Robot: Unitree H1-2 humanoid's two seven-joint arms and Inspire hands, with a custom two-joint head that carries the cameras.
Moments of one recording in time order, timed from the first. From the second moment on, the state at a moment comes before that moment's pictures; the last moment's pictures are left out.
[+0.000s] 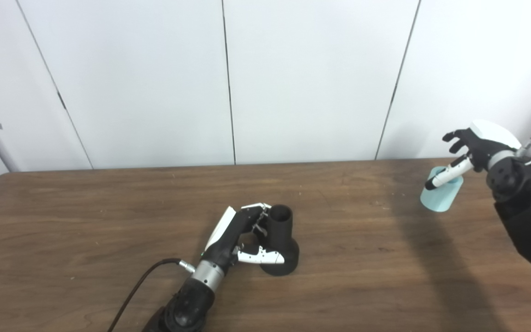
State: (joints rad) left arm -0.38 0.13 -0.41 0.34 0.20 -0.14 0.03; right arm -0.69 -0.62 0.15 0.32 -0.82 0.47 0.38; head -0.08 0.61
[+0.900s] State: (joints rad) left arm -0.38 0.13 -0.41 0.35 0.20 -0.14 0.03; right arm -0.75 -0.67 0.34 0.40 -0.90 0.46 0.46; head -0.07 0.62
